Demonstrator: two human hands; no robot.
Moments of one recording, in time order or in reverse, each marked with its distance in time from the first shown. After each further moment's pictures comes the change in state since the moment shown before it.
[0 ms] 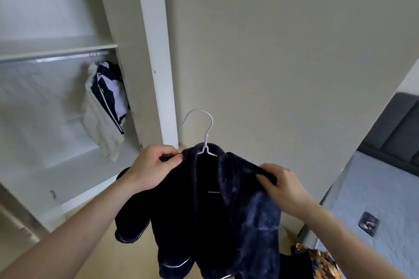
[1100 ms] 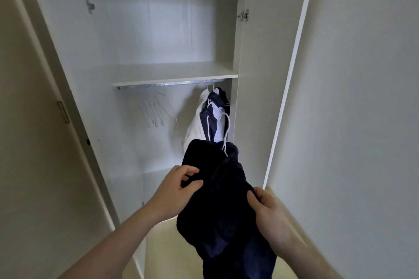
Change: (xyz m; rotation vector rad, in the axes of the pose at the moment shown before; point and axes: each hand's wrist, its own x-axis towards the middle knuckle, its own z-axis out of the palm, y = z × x) left_hand 0.120 -0.275 -0.297 0.057 0.363 -0.283; right_hand 0.334 -0.287 0.325 0.713 -0.365 0.167
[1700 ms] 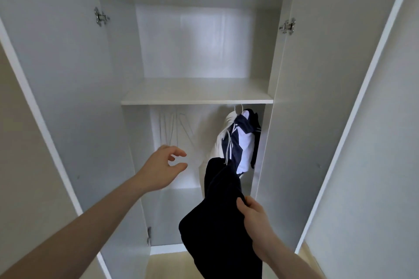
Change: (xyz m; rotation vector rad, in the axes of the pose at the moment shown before) left_hand 0.263 -0.018 -0.071 0.240 0.251 -0.077; right_hand 0.301 -0.032 0.019 0.192 -0.202 0.159
